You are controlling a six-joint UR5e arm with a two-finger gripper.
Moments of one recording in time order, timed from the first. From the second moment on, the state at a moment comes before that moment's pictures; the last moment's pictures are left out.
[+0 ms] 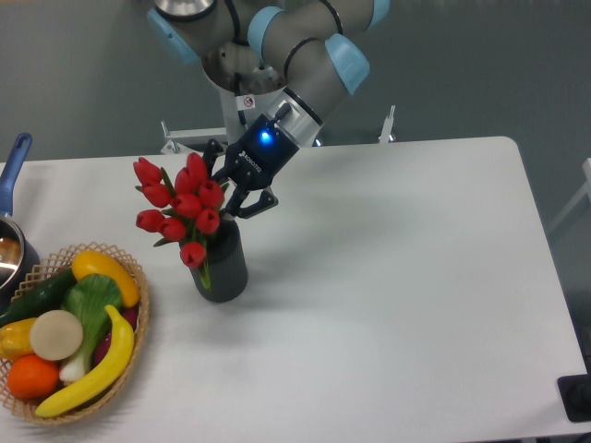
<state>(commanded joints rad) 2.65 -1.54 -2.24 -0.80 0.46 1.28</state>
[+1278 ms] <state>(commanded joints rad) 2.71 -1.45 -2.11 -0.80 0.36 0.94</state>
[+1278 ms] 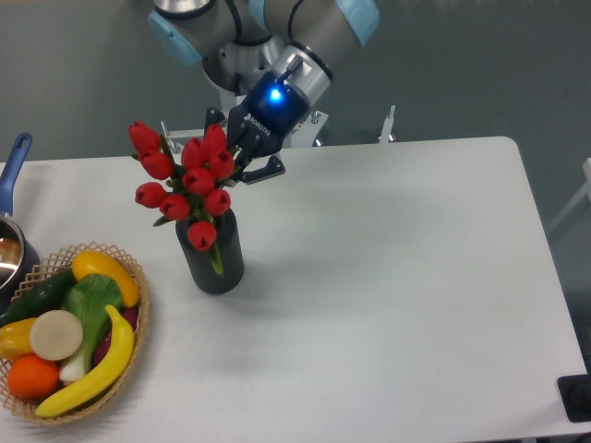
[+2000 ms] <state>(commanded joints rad) 2.75 -1.46 -2.01 -0.80 0.29 0.71</state>
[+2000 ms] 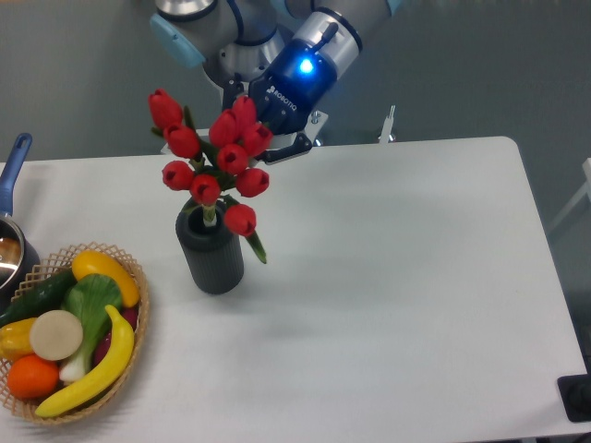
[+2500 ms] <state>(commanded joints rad) 2.77 -1.49 -1.89 -0.80 0.29 0.65</state>
